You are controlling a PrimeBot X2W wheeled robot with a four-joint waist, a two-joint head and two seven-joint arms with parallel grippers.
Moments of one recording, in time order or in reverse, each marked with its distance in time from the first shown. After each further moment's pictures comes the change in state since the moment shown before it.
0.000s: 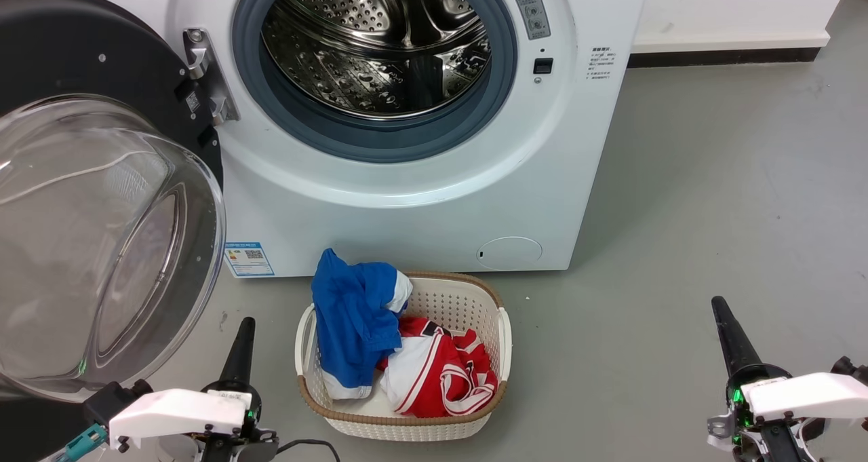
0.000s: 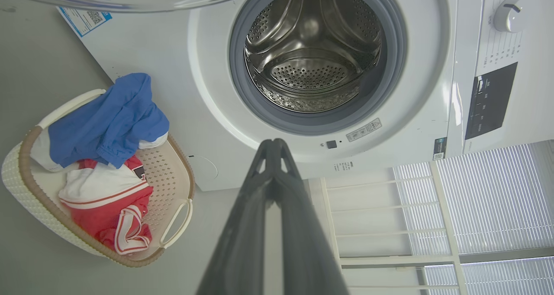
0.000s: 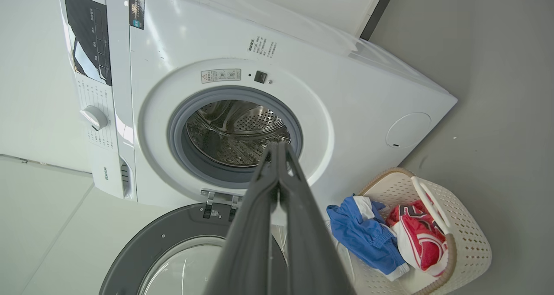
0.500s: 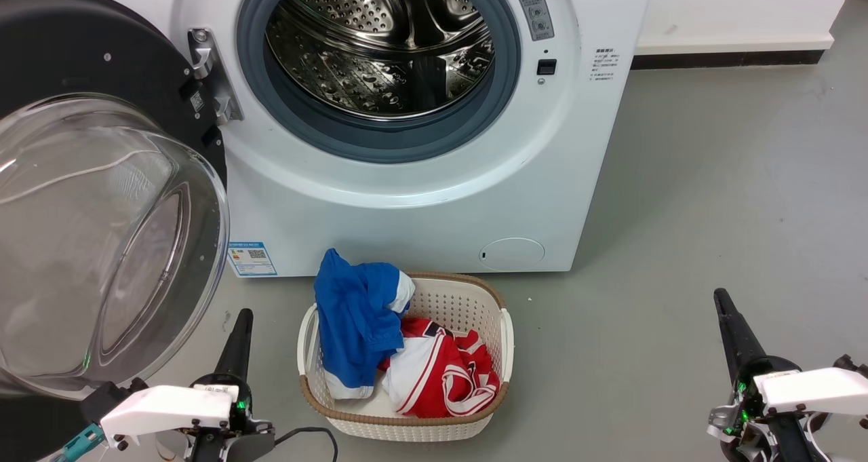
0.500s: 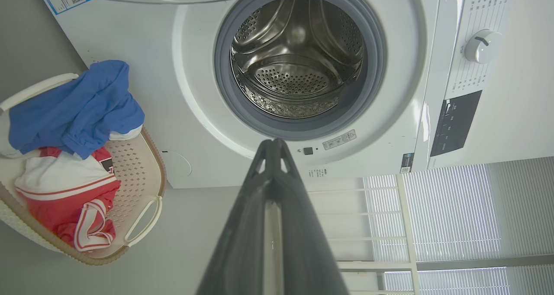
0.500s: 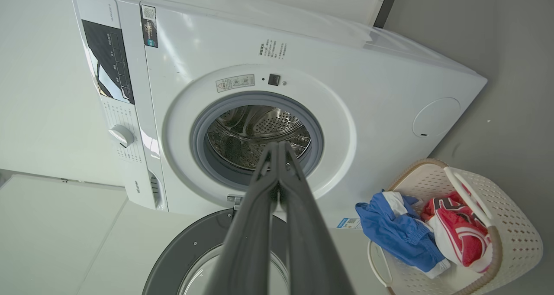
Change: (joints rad) left arm -0.014 -0.004 0.019 0.000 -0.124 -0.017 0.032; right arm -0.018 0.002 -0.011 0.006 0.131 0.000 0.020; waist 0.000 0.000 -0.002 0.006
